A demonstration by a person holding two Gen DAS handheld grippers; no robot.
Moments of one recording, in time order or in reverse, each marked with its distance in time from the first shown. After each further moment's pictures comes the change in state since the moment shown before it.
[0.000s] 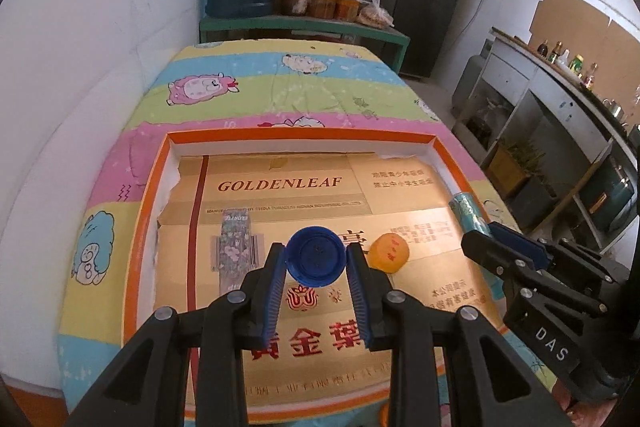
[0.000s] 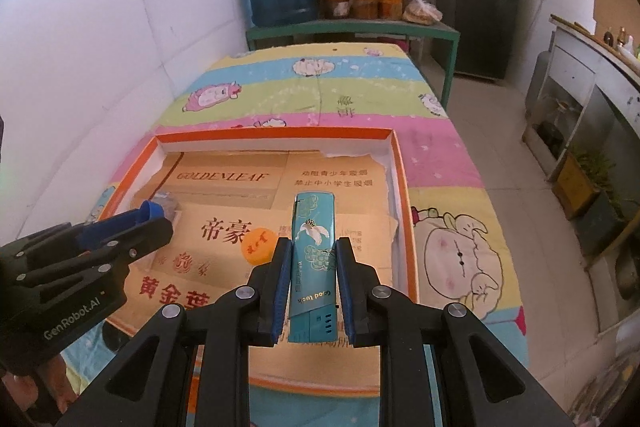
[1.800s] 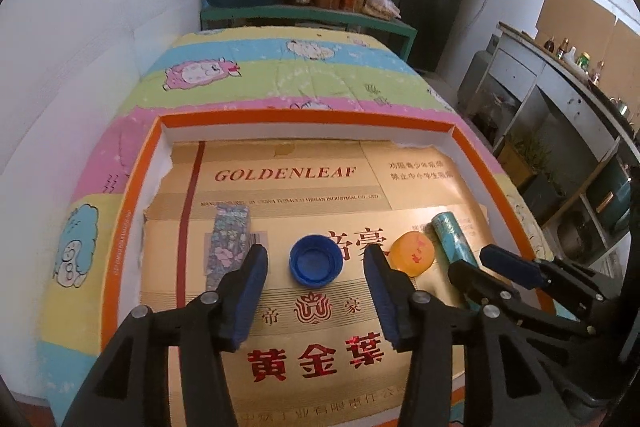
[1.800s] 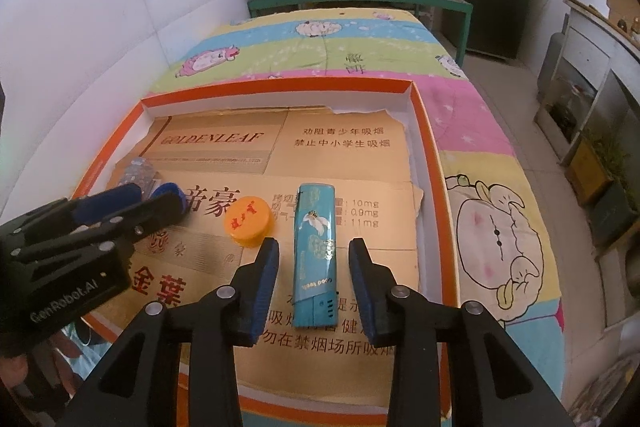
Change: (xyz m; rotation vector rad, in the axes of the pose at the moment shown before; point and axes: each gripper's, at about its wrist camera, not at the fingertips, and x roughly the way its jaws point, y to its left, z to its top) left arm 0.023 0.007 -0.006 -0.012 0.008 0.003; right arm 0.038 -0.004 -0.016 0.003 0.075 0.020
